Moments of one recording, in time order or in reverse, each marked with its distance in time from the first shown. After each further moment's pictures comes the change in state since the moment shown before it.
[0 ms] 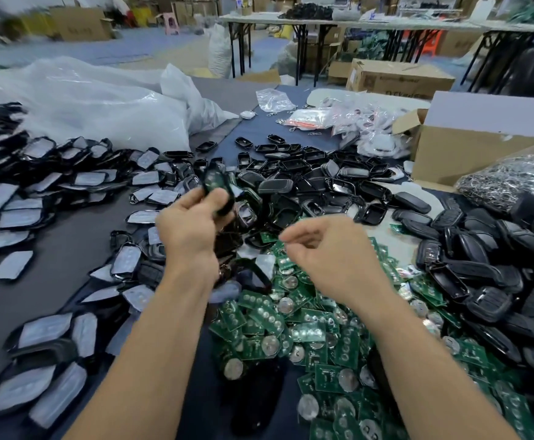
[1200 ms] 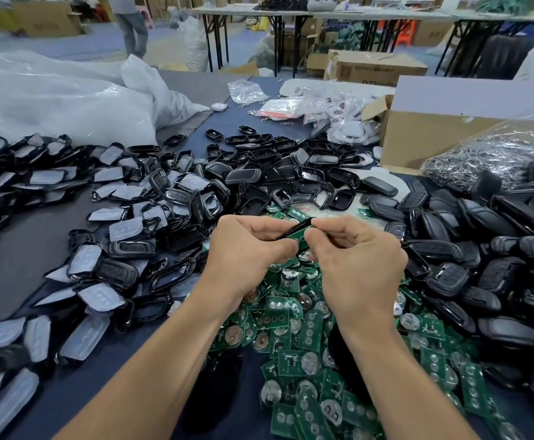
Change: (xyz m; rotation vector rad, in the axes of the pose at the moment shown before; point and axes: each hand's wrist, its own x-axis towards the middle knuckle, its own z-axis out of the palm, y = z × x) left_hand -0.060 -0.050 0.029 0.477 -0.675 0.138; right_hand -0.038 0.042 -0.009 0.319 0.598 0.019
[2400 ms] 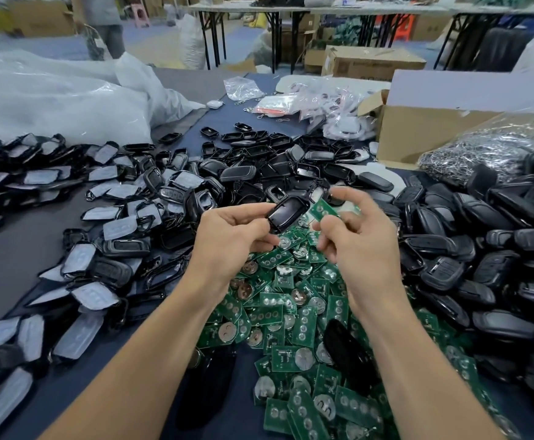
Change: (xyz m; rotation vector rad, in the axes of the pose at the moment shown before) left_hand 0.006 0.001 -0.007 -0.073 0.105 -0.081; right_hand 0.020 0.002 -0.014 0.234 -0.174 0.233
